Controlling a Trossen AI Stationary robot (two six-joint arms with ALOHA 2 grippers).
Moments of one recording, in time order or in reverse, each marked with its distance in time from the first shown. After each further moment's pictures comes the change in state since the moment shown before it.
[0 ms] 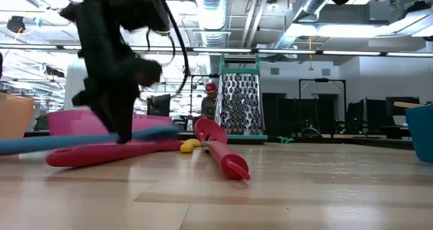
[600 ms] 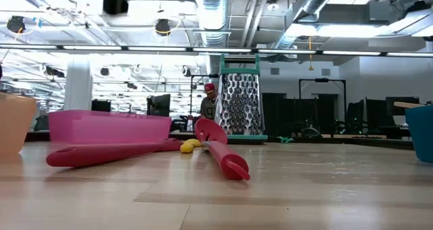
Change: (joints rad) left arm 0.004 -0.647 0.001 0.305 -0.066 0.101; right arm 0.000 -0.020 0.000 0.278 -0.058 -0.155
